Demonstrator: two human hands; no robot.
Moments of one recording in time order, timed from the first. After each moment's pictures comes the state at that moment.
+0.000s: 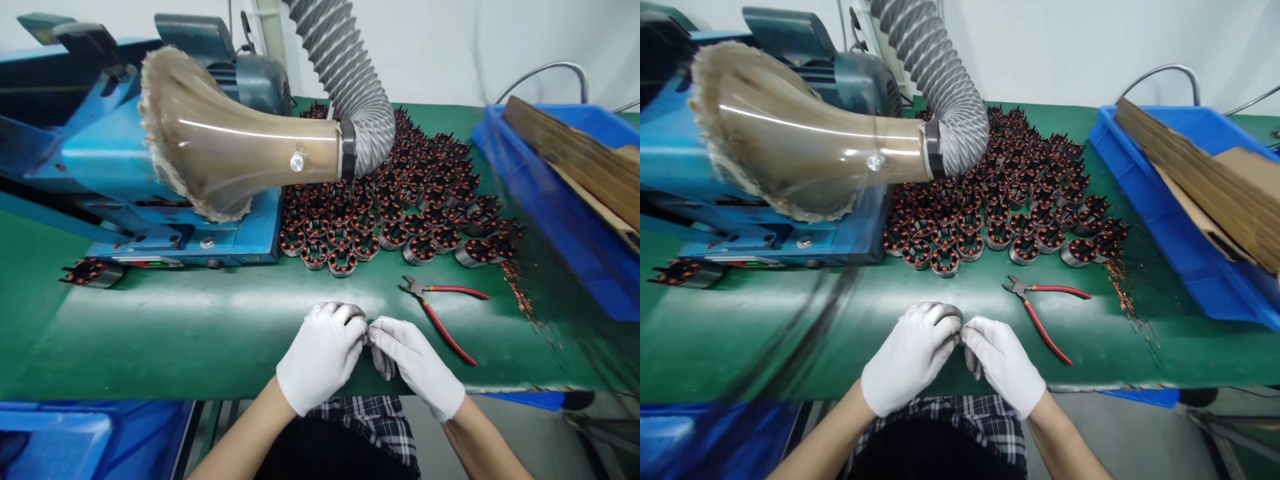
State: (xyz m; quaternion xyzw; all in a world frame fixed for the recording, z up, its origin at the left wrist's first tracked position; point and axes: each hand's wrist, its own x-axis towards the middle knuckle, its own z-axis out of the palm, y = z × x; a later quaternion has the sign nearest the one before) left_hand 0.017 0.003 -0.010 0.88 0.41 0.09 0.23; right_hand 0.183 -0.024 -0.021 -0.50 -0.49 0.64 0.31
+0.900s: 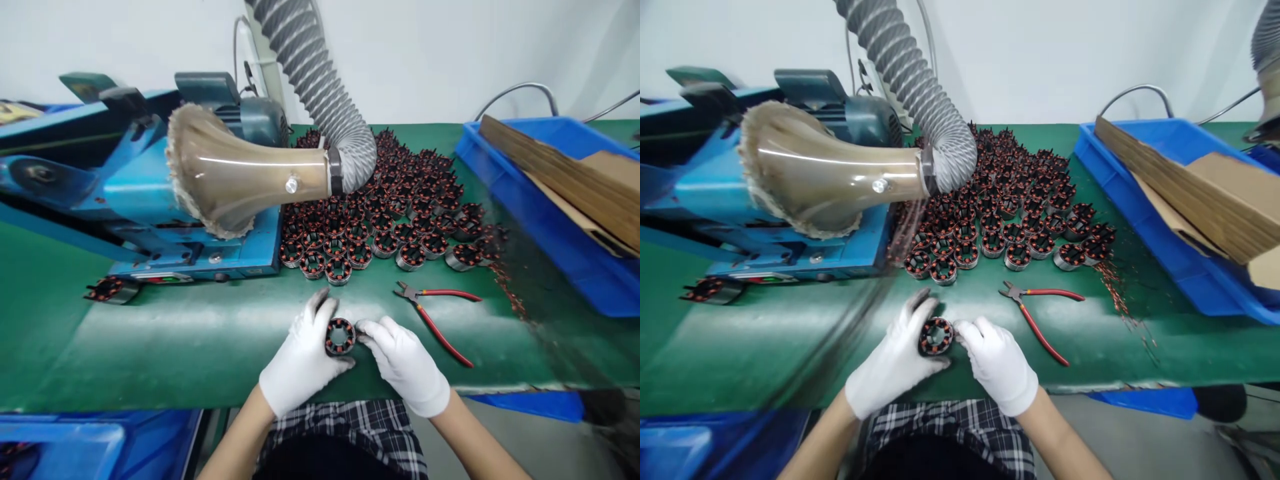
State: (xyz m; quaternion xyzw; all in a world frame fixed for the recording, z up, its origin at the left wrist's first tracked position) left_hand -0.001 -0.003 -0.028 0.80 0.51 0.20 0.27; right_hand 0.183 -0.029 -0.044 -0.50 -0.83 0.10 0.23
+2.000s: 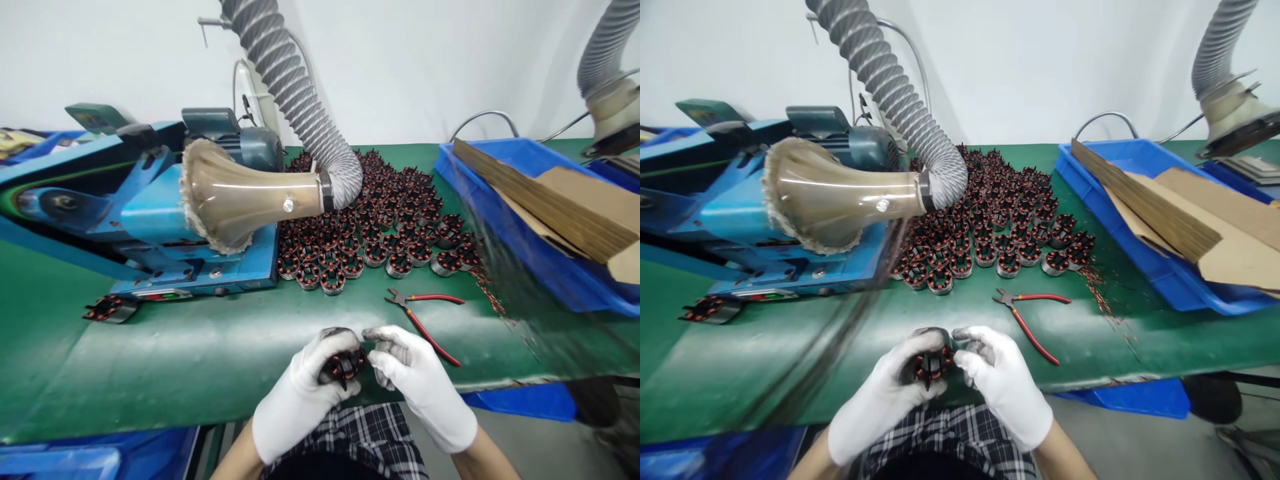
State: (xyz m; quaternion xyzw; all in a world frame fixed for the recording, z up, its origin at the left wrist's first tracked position) left_hand -0.004 -0.020 0.004 0.77 0.39 0.30 0.40; right_hand 0.175 -0.040 0.012 -0.55 -0.46 0.57 0.40
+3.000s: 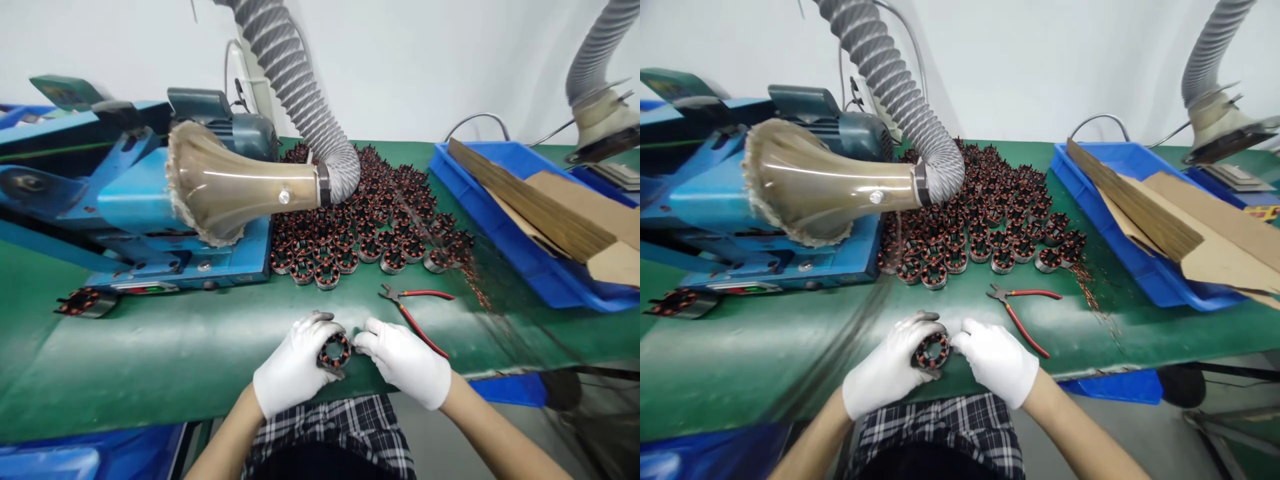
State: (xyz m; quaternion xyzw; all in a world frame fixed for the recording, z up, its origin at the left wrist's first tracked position) left_hand -0.009 -0.002 -0.026 0.86 0.38 0.15 0.31; right_hand 0.195 -0.021 -0.001 -0.47 -0.84 0.24 0.06
